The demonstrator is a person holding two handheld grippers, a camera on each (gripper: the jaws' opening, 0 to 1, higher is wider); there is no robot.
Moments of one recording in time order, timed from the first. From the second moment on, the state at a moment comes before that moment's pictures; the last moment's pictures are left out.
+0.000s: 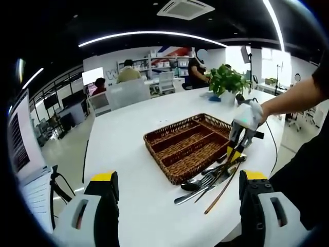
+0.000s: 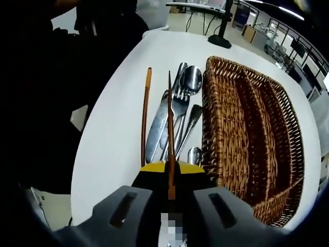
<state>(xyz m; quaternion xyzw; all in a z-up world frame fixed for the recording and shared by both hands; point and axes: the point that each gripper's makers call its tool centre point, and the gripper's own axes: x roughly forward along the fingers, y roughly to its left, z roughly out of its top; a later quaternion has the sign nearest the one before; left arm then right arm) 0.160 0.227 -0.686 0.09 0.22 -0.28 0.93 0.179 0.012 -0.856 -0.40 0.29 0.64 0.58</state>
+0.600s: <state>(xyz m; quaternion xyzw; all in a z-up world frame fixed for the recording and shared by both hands) 0.158 0.225 -0.684 0.09 0.21 -0.28 0.93 0.167 0.005 -0.842 -0.37 0.34 0.62 0.61</state>
